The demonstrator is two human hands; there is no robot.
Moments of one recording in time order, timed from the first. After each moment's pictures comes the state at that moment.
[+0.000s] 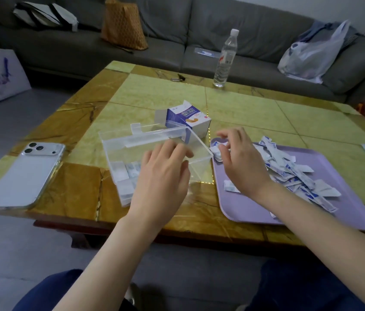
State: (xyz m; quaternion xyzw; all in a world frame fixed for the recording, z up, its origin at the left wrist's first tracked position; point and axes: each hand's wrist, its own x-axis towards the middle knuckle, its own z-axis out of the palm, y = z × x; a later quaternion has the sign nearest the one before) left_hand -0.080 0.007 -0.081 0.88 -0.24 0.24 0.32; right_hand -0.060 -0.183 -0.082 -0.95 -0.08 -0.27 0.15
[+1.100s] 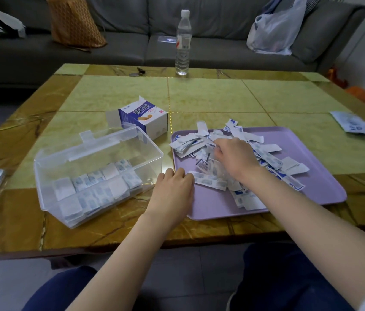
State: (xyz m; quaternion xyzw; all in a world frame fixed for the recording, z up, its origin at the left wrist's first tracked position) left_hand -0.063 -0.104 -0.137 0.94 -0.32 0.04 0.10; right_hand -0.050 -0.282 -0.109 -0.99 0.07 -0.10 0.03
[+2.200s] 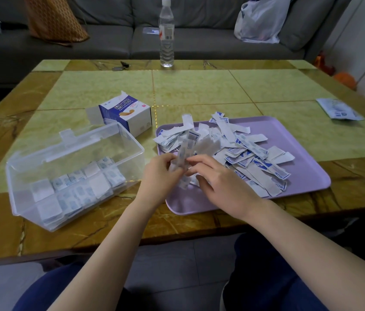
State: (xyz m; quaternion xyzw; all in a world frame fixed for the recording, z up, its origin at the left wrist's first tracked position) left_hand -0.053 -0.119 -0.119 0.84 -0.19 -0.09 0.50; right_hand -0.125 -0.262 -0.129 -0.95 -0.13 -0.18 0.24
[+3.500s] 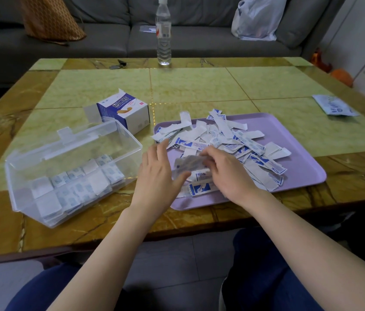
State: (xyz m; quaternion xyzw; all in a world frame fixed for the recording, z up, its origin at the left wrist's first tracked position) left_hand -0.067 -0.111 -0.129 0.91 -0.28 0.07 0.29; right_hand -0.118 -0.271 -0.123 -0.96 0.03 -0.14 0.25
